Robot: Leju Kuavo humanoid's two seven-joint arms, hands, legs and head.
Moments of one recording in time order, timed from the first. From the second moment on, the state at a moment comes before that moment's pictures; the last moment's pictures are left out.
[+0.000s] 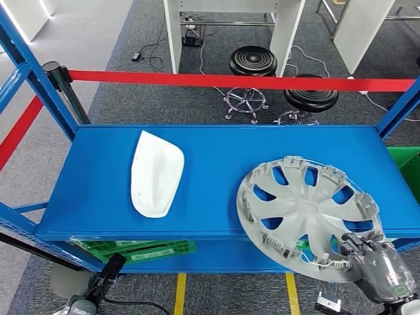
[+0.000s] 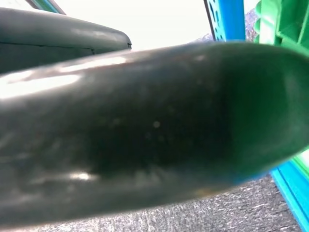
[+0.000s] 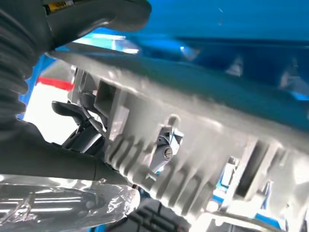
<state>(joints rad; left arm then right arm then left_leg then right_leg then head) -0.08 -0.10 0.61 -0.21 -1.02 0.08 -0.40 0.27 -0.64 0.17 -1.61 1.20 -0.38 -0.12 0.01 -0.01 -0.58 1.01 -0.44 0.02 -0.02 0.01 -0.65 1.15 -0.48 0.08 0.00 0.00</state>
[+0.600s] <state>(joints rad) -0.10 -0.11 0.61 -0.21 -1.02 0.08 -0.41 0.30 -0.68 0.09 -1.53 1.13 -0.22 -0.10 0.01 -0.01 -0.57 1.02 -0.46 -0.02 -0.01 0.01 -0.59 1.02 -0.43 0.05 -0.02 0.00</state>
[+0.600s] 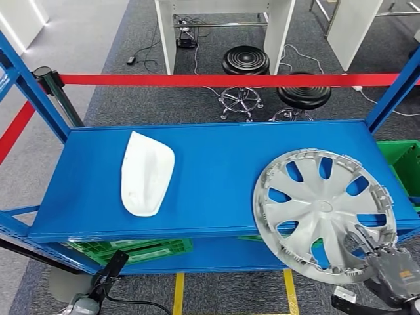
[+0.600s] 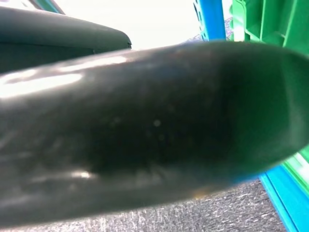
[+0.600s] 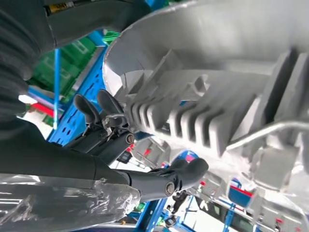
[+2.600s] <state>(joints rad) -0.11 -0.13 0.62 -0.21 -1.00 0.08 -0.41 0.31 -0.57 -0.15 -1.49 1.45 -0.51 -0.11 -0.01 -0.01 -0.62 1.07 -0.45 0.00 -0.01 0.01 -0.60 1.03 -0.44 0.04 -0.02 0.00</state>
